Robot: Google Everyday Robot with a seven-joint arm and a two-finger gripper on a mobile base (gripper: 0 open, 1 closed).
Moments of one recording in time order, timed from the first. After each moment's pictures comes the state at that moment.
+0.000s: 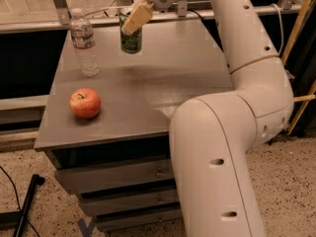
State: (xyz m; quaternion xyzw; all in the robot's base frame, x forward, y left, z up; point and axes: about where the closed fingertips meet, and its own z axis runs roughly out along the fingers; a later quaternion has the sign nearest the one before) arm 0.743 0.060 0.981 -0.62 0.67 0.21 0.35
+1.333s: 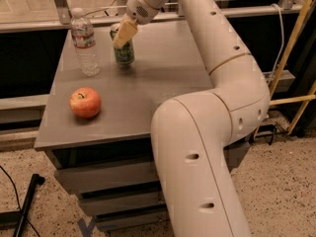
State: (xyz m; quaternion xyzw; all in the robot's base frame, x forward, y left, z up) arm 0.768 0.101 0.922 -0.63 0.69 0.18 0.31
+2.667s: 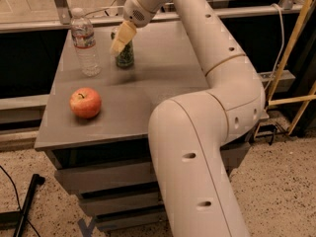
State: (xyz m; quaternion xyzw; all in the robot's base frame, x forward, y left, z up) arm 0.773 0.111 0.912 -0.64 0.69 0.18 0.31
